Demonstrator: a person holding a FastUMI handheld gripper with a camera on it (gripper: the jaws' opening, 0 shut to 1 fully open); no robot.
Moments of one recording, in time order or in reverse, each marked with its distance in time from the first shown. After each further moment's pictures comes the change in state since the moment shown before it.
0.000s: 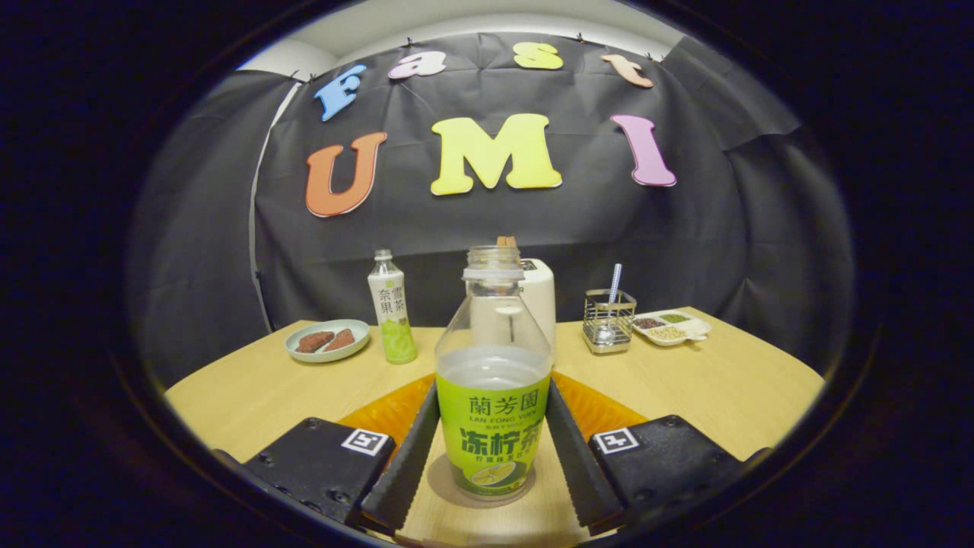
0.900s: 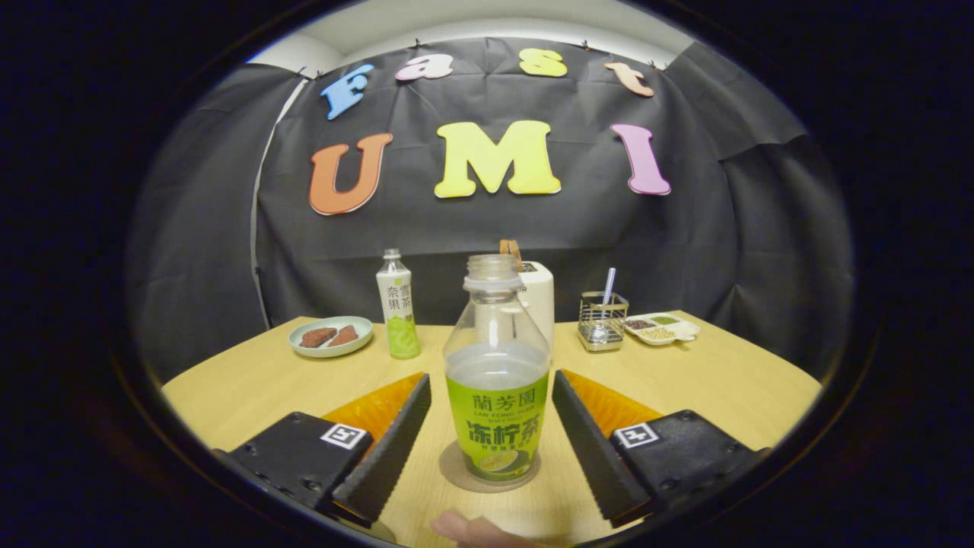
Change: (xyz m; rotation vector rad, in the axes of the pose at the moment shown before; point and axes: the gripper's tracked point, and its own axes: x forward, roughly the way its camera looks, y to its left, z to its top) arm -0.030 0.012 -0.007 -0.033 0.003 -0.039
